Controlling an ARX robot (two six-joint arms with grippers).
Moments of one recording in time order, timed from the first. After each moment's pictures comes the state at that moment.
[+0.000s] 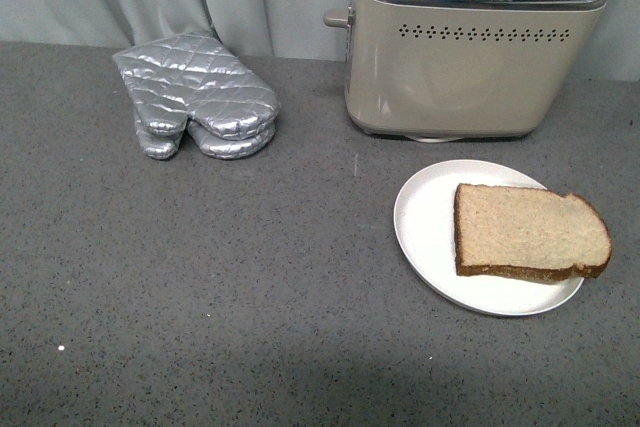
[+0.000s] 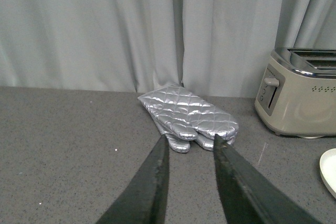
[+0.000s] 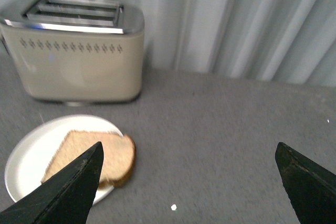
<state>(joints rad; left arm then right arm) 0.00 0.00 0.02 0.00 0.00 -0.01 0.01 0.15 0.05 -0.08 0.12 -0.11</state>
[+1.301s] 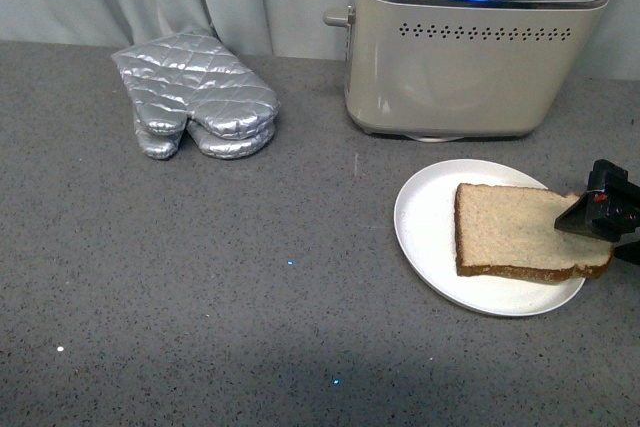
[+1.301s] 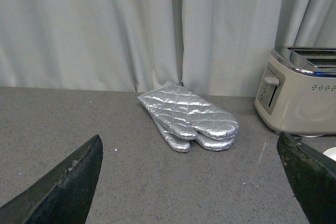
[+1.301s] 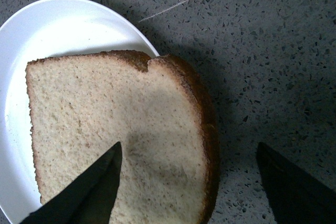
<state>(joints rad) 0.00 0.00 0.02 0.00 0.00 -0.01 -0.08 2.03 0.81 0.16 -0.30 0.27</state>
